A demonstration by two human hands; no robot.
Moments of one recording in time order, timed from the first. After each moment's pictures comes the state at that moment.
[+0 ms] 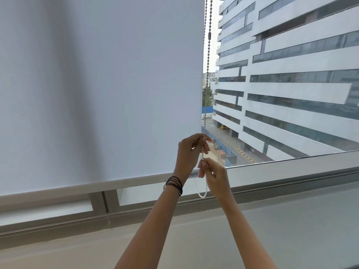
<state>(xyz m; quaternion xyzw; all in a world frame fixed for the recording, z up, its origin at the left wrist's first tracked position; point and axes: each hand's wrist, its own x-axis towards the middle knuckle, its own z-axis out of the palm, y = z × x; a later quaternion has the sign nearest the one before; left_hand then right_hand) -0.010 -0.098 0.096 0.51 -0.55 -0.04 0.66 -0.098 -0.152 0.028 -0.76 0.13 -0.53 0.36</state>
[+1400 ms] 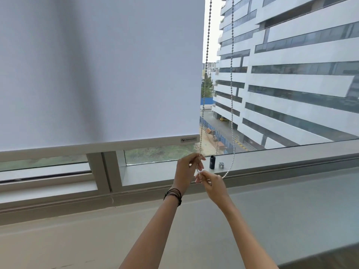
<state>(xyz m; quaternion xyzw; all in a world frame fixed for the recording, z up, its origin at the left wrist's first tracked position) -0.019 -0.081 -0.001 0.58 -0.54 -0.05 0.61 -0.126 -0.142 -0.046 -0.84 0.24 -0.38 0.32</state>
